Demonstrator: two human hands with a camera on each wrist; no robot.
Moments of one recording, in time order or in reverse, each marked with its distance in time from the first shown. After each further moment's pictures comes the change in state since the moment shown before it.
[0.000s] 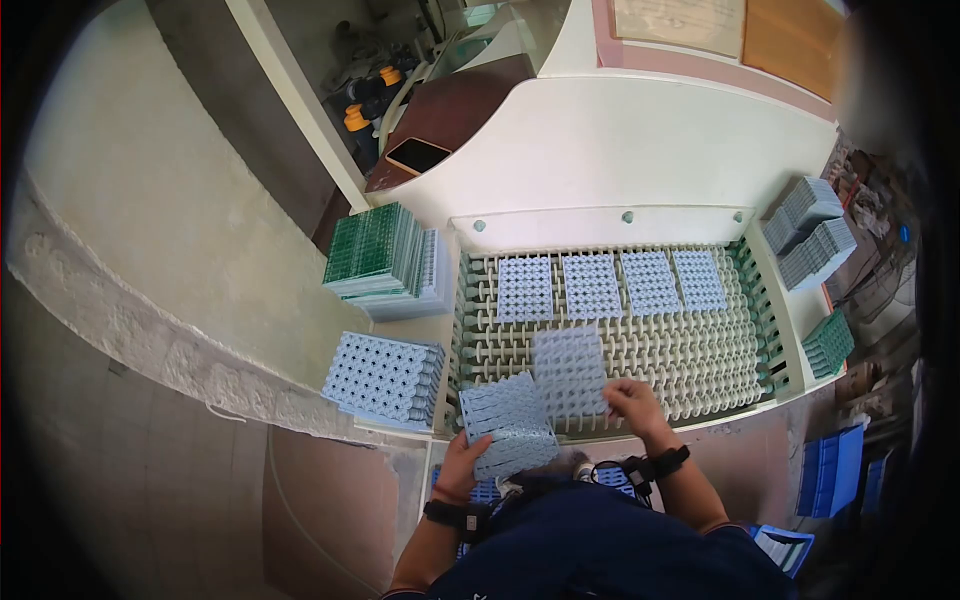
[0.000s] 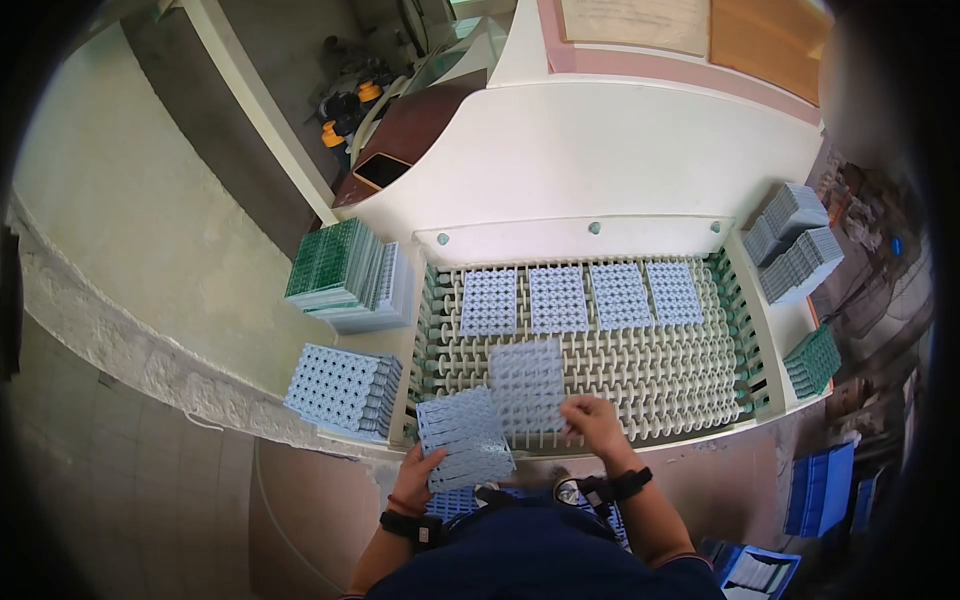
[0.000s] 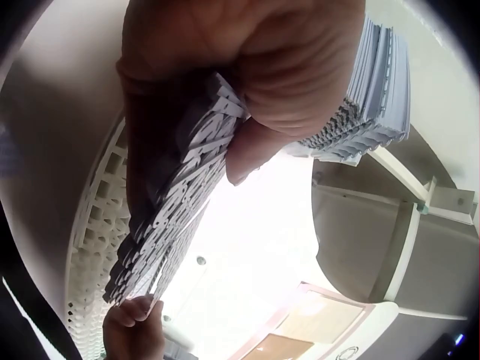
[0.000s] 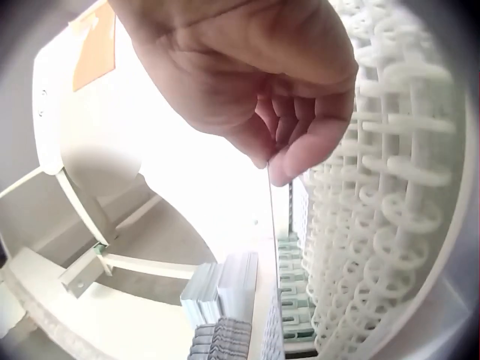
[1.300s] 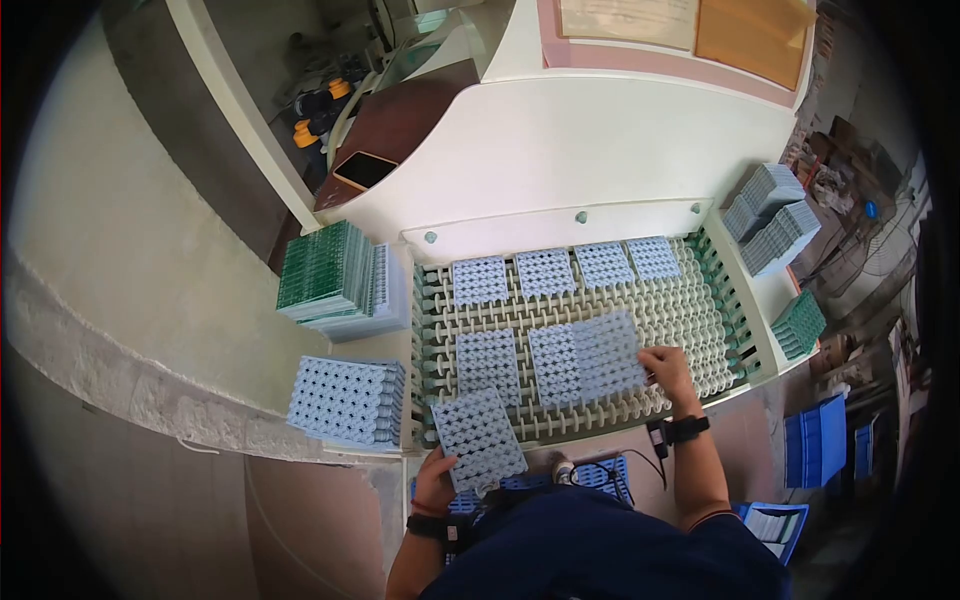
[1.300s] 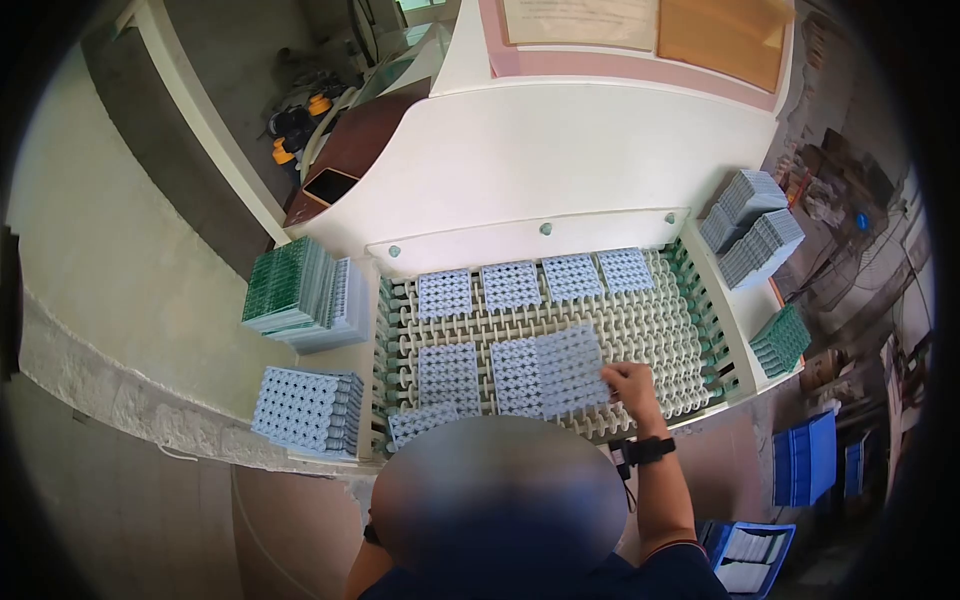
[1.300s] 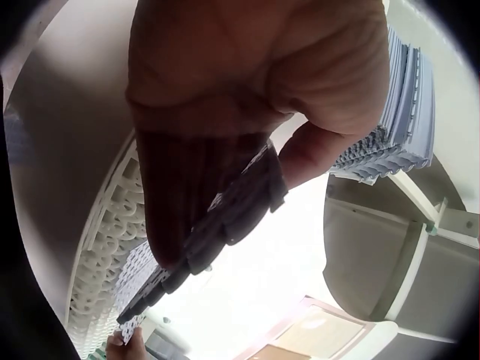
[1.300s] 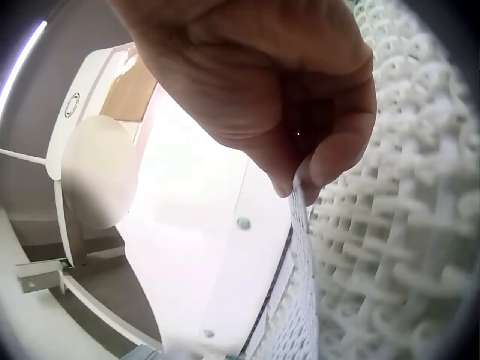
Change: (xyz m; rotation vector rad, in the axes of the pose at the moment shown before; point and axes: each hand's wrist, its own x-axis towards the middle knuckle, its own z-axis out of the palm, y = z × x) left_hand 0.006 -0.006 -0.009 -0.382 -0.215 -0.080; right_hand 0.004 -0.011 -0.113 -0.236 0.461 -0.005
